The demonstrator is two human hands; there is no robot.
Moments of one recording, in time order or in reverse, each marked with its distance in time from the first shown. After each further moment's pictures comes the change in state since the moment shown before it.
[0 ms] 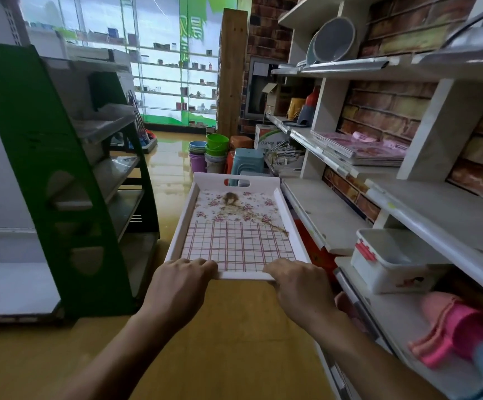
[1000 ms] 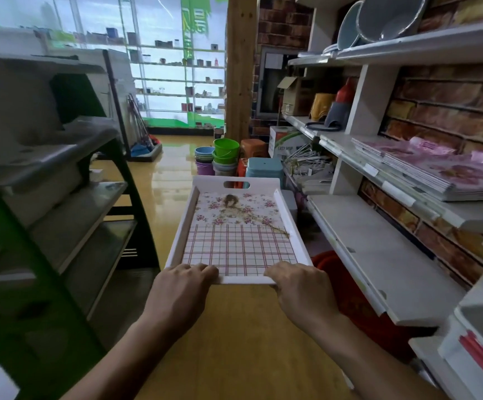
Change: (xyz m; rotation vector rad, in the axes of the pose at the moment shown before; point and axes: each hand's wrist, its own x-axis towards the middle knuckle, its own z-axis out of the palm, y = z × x) left_hand 0.378 -0.164 0.154 0.028 -0.006 -0.003; right_hand 0.365 0.117 0.214 0.012 -0.002 -0.022
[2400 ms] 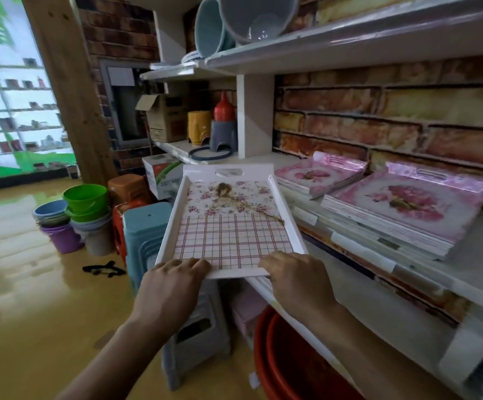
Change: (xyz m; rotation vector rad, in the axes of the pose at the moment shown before) left_hand 0.560 0.030 0.157 -0.098 0.187 0.556; right_hand 0.308 0.319 0.120 -0.297 0.124 0.412
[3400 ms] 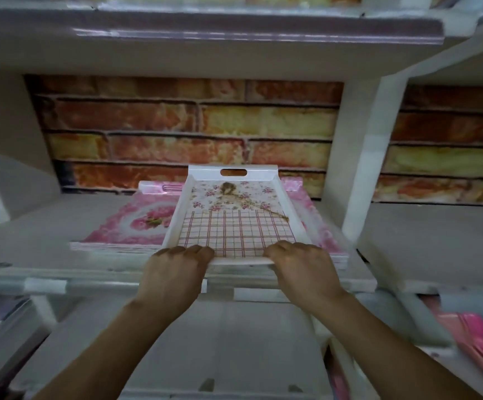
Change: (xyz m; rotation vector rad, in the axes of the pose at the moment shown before) left_hand 0.344 0.089 0.120 -0.373 0.303 0.793; right_hand 0.067 0.170 0.022 -0.608 -0.134 0.700
